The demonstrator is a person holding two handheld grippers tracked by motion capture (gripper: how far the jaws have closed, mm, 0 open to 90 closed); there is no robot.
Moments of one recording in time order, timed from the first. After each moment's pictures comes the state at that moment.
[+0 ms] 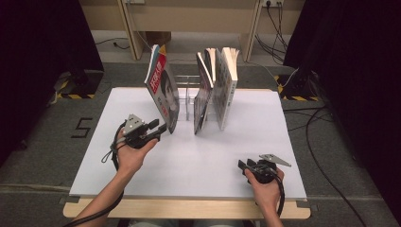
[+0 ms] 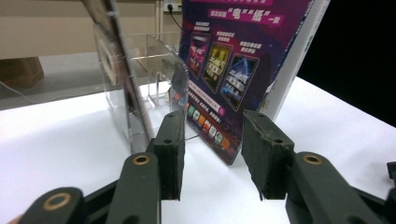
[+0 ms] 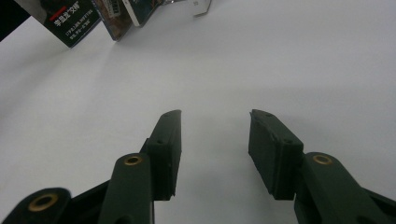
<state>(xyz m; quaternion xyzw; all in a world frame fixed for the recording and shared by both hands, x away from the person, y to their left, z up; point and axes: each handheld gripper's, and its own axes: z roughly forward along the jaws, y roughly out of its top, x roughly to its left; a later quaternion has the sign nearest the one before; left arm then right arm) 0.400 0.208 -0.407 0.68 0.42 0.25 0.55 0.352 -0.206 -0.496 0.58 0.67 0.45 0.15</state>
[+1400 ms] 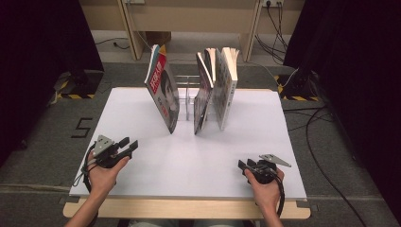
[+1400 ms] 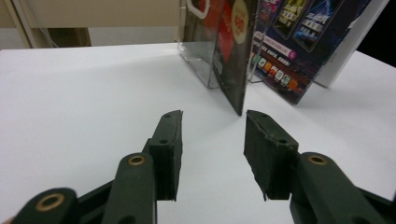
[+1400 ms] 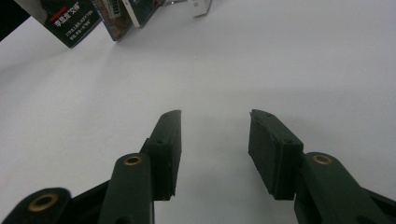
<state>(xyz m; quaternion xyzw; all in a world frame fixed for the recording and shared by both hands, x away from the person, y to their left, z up) 0.359 0.291 -0.457 0.66 0.49 0.28 0.50 0.351 -0.206 -0.495 0.57 0.67 0.45 0.15</state>
